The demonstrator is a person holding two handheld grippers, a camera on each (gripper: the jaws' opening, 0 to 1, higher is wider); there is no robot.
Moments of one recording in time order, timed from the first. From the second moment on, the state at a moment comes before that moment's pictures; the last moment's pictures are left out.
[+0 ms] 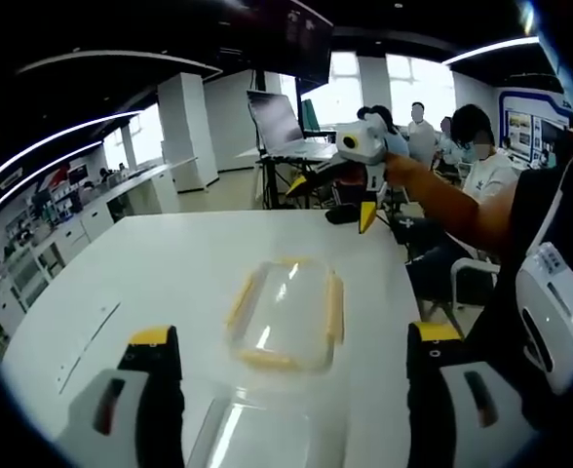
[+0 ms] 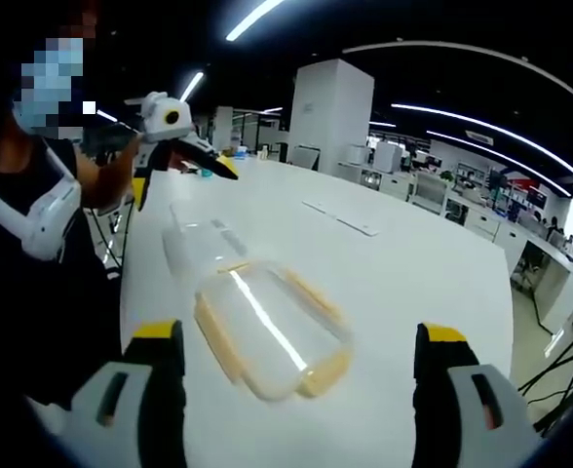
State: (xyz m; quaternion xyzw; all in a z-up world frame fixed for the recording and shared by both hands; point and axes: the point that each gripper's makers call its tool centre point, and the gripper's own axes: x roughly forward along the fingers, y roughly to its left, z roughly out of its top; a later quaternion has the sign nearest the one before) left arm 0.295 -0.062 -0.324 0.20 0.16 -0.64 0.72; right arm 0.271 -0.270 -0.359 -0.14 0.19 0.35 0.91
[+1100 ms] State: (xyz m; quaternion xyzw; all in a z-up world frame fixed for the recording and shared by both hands) left arm 0.304 -0.075 -0.337 0.21 0.18 -0.64 0.71; right arm 0.286 -0.285 -0.368 -0.14 0.21 0.36 0.90
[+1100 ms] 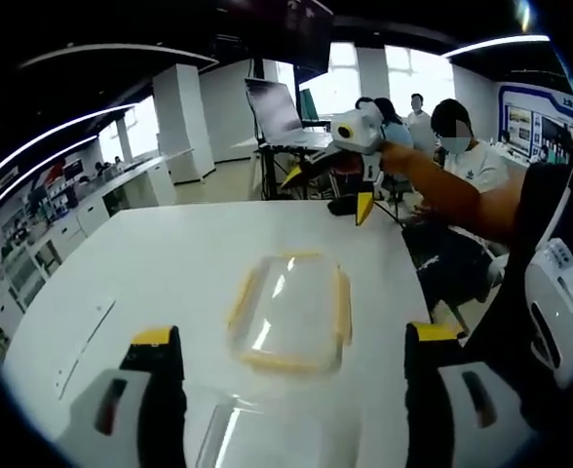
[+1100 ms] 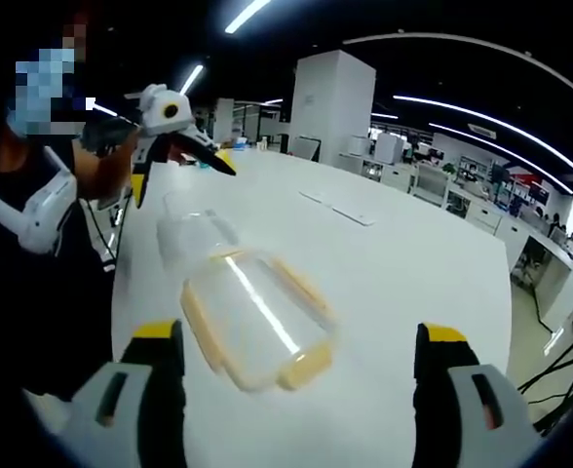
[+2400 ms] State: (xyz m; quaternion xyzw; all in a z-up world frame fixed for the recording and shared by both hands) left arm 0.316 -0.078 -0.357 0.27 0.22 -0.63 0.70; right arm 0.297 -0.290 -0.365 -0.18 0.23 0.37 0.88
